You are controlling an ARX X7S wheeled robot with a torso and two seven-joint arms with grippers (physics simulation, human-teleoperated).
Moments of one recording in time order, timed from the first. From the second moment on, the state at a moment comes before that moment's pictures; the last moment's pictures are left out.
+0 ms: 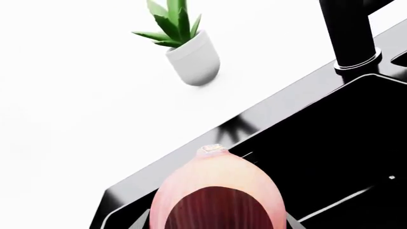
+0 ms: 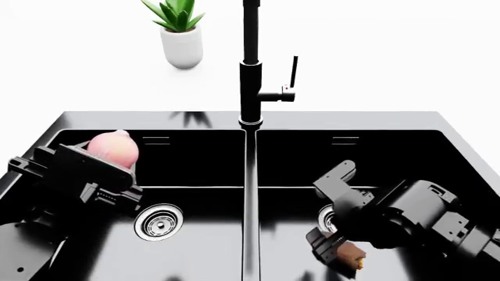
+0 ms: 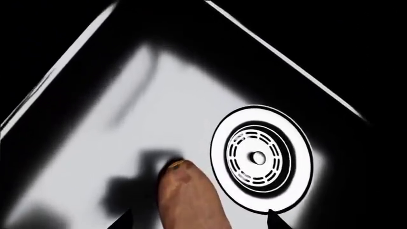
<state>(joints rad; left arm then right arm) -0.38 -0.81 0.20 0.55 -0.44 -0.86 -0.13 1.10 0.59 -1.18 0.27 1.06 1.10 0.14</state>
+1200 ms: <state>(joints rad) -0.35 -0.81 0.14 0.58 -0.48 -0.81 -0.12 1.08 0.55 -1.26 0.42 0.98 1.07 0.02</state>
